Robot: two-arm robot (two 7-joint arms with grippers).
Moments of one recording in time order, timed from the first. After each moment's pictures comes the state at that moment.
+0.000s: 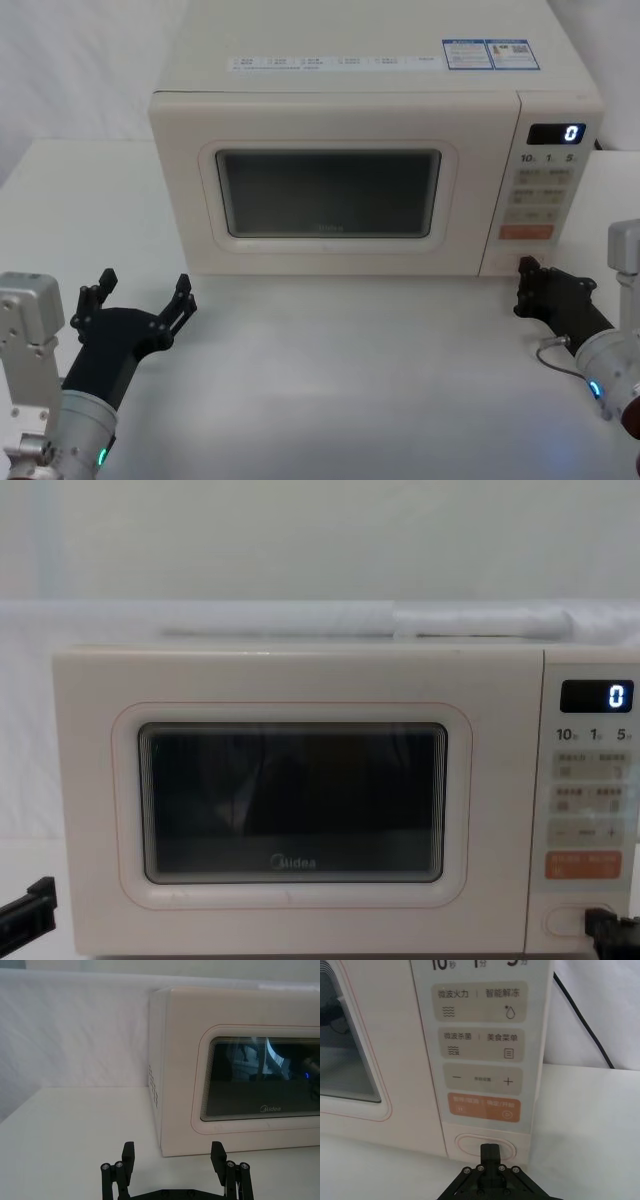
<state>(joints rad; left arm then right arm) 0.27 0.24 0.04 -1.85 -0.25 -0.02 -0.02 0.13 0.16 -0.16 -1.38 0.20 0.01 0.18</state>
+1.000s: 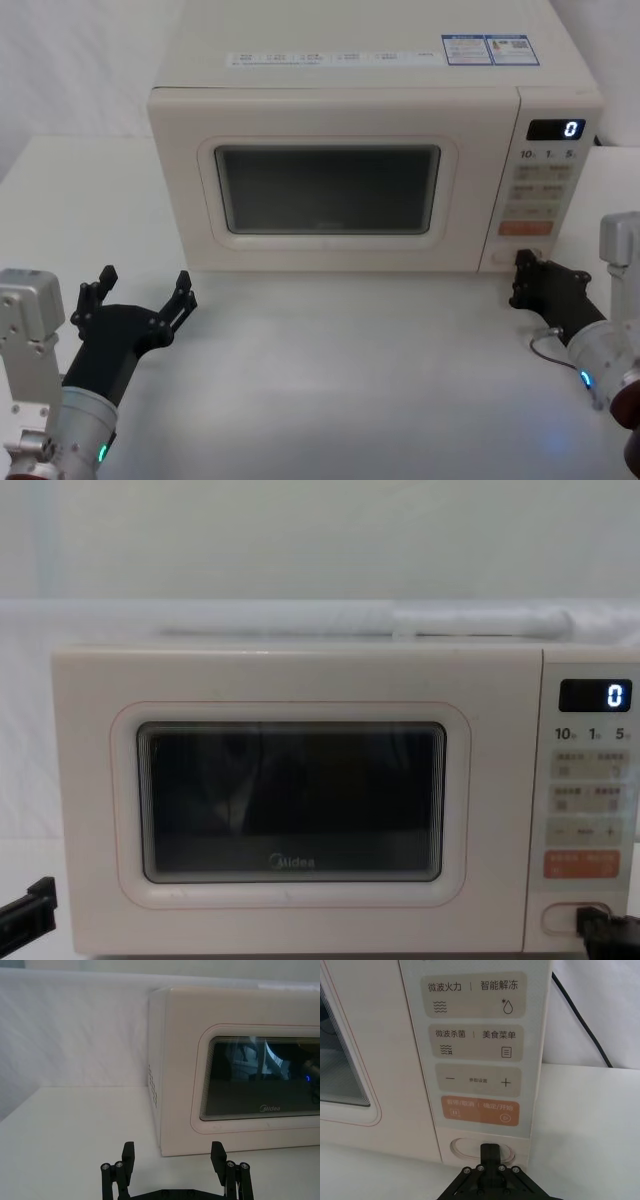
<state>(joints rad) 0.27 0.24 0.04 -1.85 -0.25 -0.02 -0.02 0.17 0.13 -0.15 -1.32 0.18 0.00 0.17</state>
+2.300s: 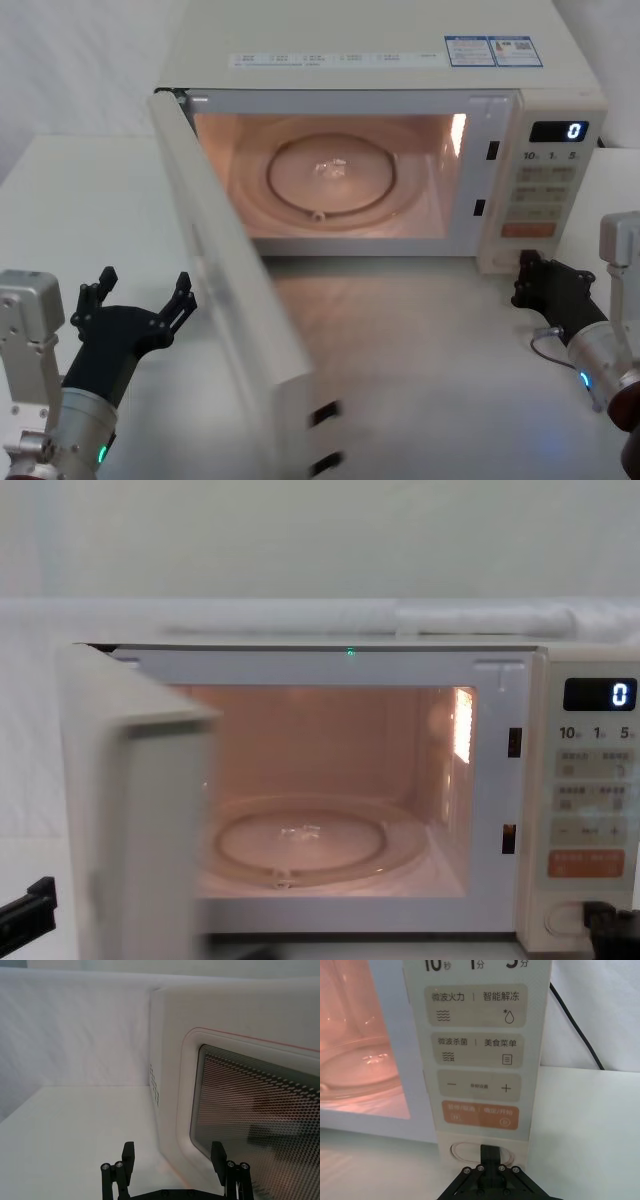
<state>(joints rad) 0.27 0.24 0.04 -1.85 -0.25 -0.02 -0.02 0.15 0.11 -0.13 -1.36 0.14 0.01 0.14</state>
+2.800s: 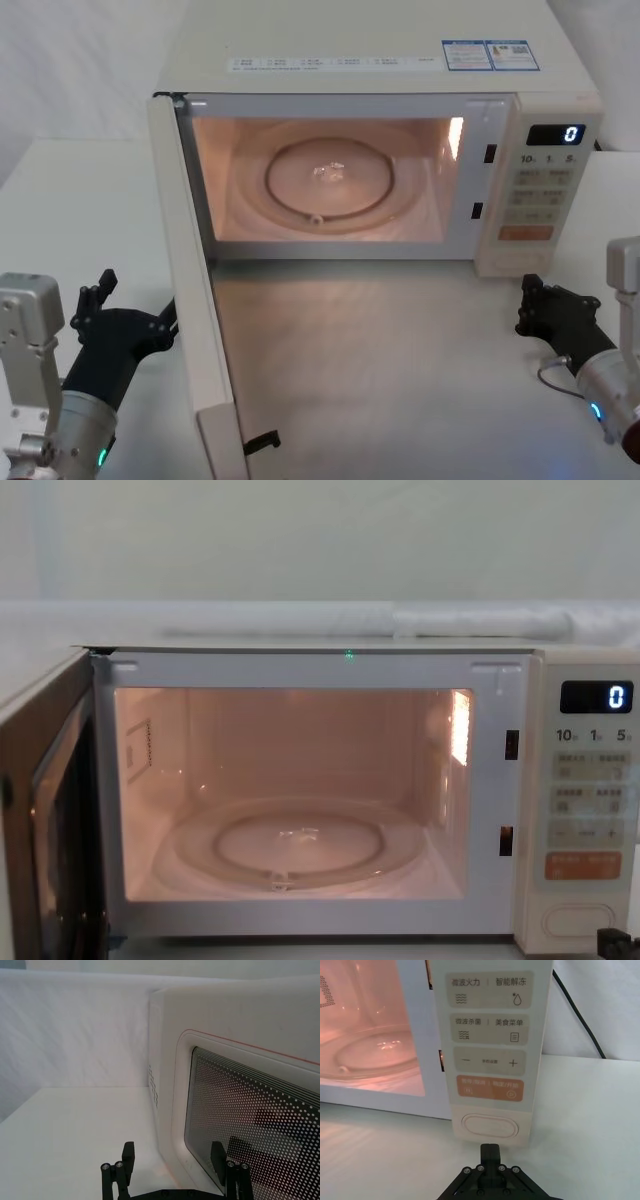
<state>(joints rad) 0.27 0.24 0.04 -1.85 -0.25 -0.02 -0.02 0.05 0.13 -0.13 -1.48 0.14 0.06 0.15</state>
